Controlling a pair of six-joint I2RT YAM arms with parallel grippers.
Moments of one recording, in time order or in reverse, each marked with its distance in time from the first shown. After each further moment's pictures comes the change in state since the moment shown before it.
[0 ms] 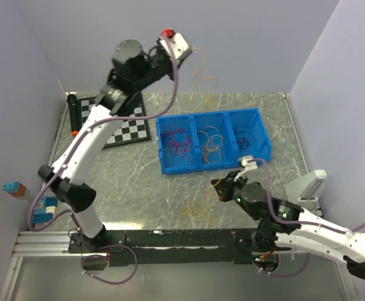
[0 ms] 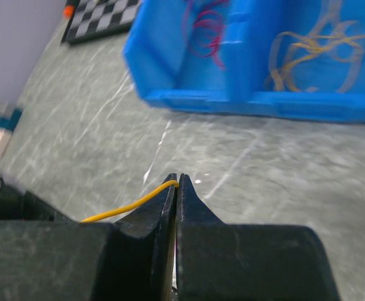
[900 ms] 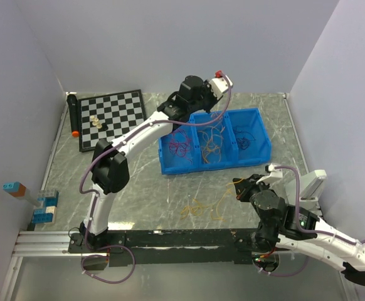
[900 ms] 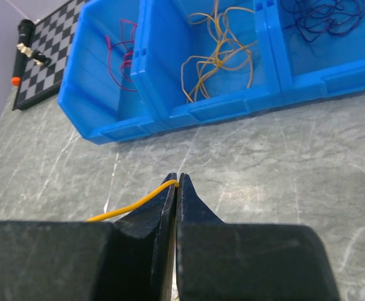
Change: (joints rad) left arm -0.141 0.399 -0.073 0.116 -0.165 -0.078; right arm -0.001 -0.223 0.000 -0.323 0.284 0.164
